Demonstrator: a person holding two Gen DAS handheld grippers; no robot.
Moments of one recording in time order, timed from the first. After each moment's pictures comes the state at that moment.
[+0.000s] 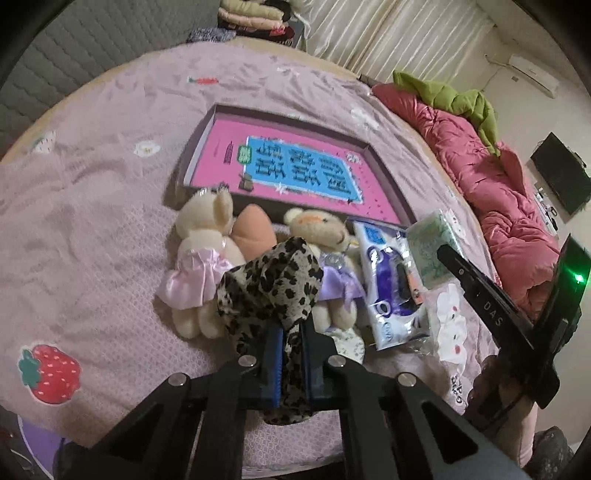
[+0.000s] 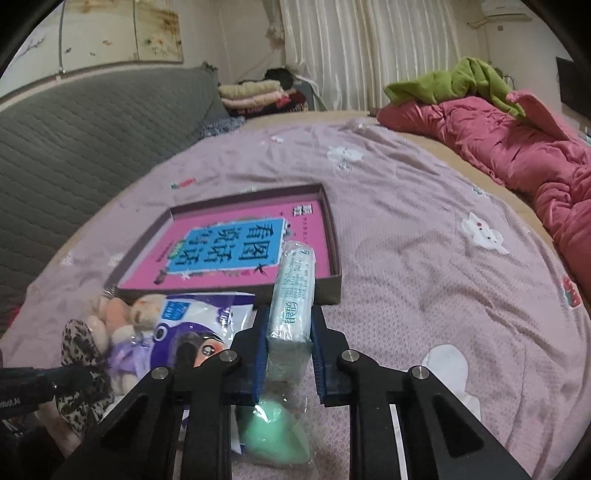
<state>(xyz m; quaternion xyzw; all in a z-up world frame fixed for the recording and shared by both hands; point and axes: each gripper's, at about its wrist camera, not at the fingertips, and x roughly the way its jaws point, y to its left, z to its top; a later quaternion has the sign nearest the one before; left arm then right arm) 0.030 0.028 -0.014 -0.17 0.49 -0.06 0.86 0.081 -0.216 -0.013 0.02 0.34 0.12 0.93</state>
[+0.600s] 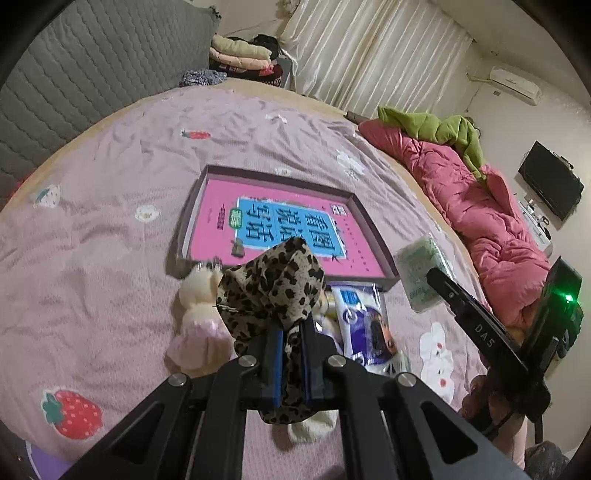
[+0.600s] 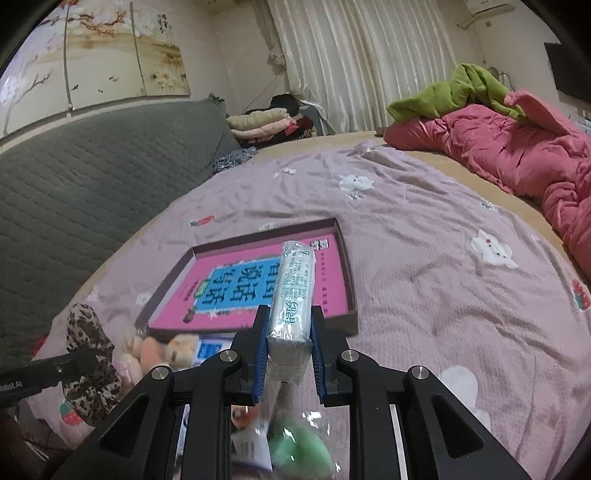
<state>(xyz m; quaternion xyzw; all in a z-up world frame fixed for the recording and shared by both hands) 0.038 0.032 0.028 -0.16 0.41 -0.05 0.89 0.085 -0.220 0.015 0.07 0.30 0.14 0.94</state>
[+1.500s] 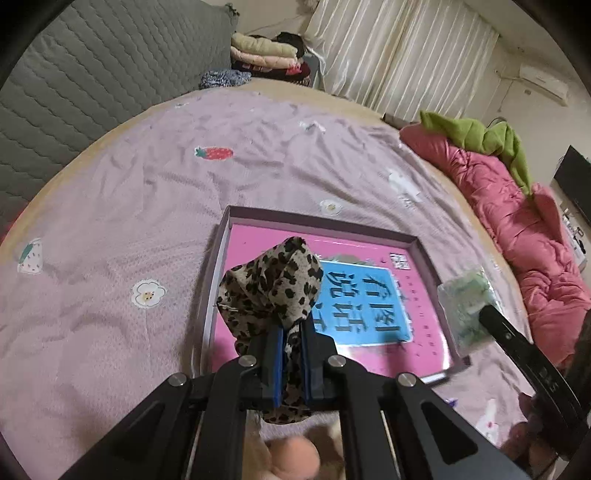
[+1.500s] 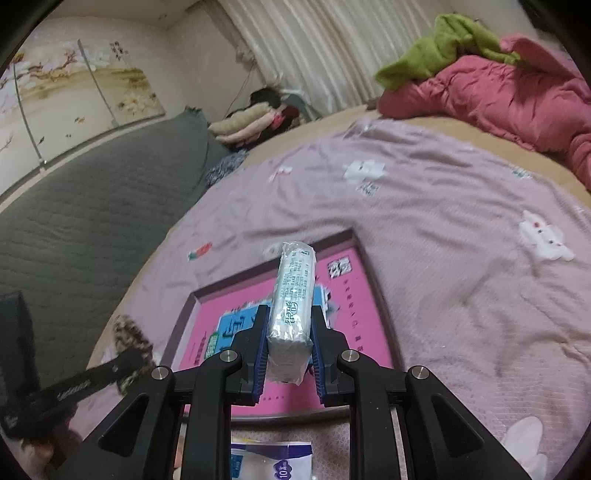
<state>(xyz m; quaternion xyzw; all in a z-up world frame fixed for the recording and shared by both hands) 0.179 0.065 0.004 -0.14 0.43 0.01 0.89 0.194 -0.206 0.006 0.16 0.34 0.15 0.91</state>
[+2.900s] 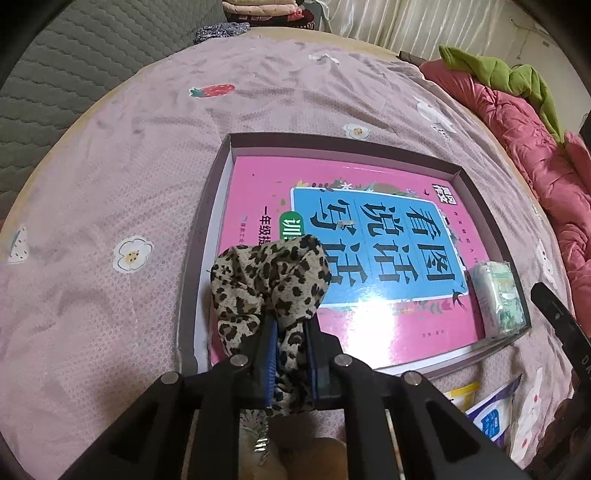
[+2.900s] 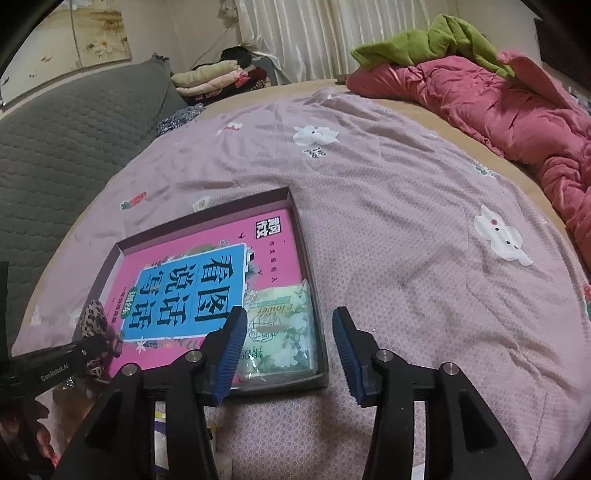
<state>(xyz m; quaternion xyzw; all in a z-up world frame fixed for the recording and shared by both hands) 0.204 0.053 -0.050 -0.09 0.53 0.03 0.84 0.205 -0.218 -0.022 0.07 0.41 0.05 0.91</state>
